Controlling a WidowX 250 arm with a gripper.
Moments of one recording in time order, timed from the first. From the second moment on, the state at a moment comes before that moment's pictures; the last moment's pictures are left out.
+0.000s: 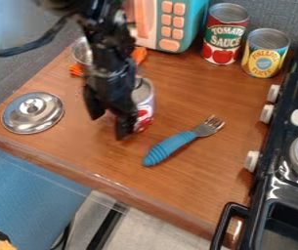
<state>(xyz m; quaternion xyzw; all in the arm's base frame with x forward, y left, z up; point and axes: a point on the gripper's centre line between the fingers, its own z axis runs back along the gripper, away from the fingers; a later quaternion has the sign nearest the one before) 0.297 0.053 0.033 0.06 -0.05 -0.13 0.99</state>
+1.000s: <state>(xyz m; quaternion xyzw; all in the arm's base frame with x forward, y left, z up) 0.414 0.006 0.043 0.04 -0.04 -0.09 0.99</state>
